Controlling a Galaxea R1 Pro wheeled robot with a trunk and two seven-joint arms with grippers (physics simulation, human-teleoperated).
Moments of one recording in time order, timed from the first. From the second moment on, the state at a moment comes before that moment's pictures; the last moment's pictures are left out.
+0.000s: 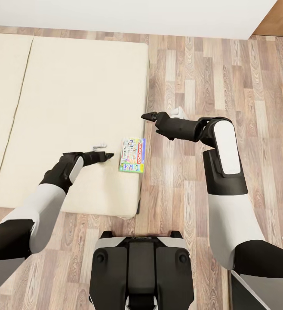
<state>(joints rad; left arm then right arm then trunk) -1.24 0.04 0.01 -0.60 0.10 0.52 -0.30 -1.17 0.13 0.06 -1.45 -1.32 1.03 -0.58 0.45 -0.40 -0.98</state>
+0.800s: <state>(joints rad) -1.15 0.24 0.09 -0.98 0.11 1.00 -0.74 -1.14 0.09 0.06 -1.46 -1.32 1.04 -0.57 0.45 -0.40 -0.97</state>
